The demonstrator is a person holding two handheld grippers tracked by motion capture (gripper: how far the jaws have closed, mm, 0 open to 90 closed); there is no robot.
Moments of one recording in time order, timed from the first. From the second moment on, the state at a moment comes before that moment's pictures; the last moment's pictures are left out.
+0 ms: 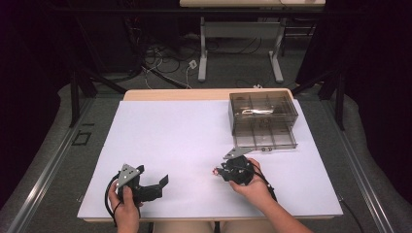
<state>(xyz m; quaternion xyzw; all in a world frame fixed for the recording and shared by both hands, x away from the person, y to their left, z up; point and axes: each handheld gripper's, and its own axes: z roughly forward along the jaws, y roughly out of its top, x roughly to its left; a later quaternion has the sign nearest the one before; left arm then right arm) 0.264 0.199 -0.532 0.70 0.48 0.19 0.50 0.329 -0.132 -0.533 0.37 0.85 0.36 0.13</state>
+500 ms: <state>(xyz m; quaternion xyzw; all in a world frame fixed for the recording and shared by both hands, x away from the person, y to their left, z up) 0.264 0.200 -0.532 0.70 0.48 0.19 0.49 0.331 -0.127 -0.539 0.35 0.86 0.34 0.12</state>
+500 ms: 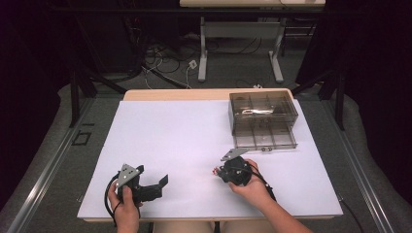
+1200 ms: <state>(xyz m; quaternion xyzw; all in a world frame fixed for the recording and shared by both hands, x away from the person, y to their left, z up) 0.264 0.201 -0.532 0.70 0.49 0.19 0.49 0.332 -0.125 -0.542 0.35 0.87 0.33 0.12</state>
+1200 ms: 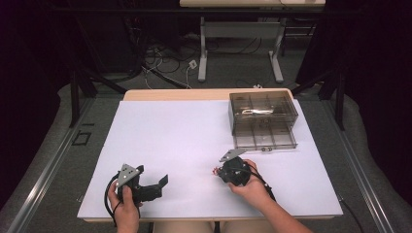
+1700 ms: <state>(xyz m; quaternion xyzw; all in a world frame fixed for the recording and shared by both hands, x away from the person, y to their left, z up) 0.264 0.201 -0.532 0.70 0.49 0.19 0.49 0.332 -0.125 -0.542 0.35 0.87 0.32 0.12</state>
